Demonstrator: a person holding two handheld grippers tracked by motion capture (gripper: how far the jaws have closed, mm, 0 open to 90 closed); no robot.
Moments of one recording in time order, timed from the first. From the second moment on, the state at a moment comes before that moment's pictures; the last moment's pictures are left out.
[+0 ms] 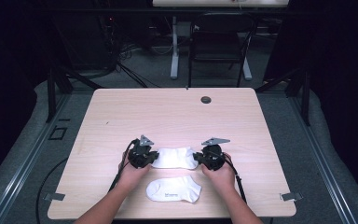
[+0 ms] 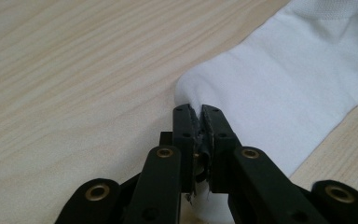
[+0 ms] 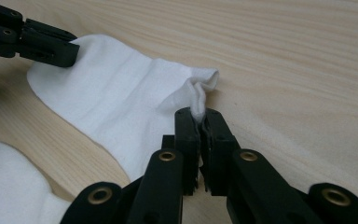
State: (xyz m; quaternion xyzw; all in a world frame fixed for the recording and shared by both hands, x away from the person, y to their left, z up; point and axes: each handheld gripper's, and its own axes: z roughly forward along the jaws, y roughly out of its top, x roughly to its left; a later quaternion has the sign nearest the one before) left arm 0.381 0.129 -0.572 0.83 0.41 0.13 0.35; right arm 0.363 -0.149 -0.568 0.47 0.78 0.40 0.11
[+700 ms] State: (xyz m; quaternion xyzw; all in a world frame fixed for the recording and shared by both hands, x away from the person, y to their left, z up) left arm 0.358 0.143 -0.541 0.82 0.39 0.12 0.39; right arm 0.343 -0.139 -0.537 0.44 0.79 0.41 0.10
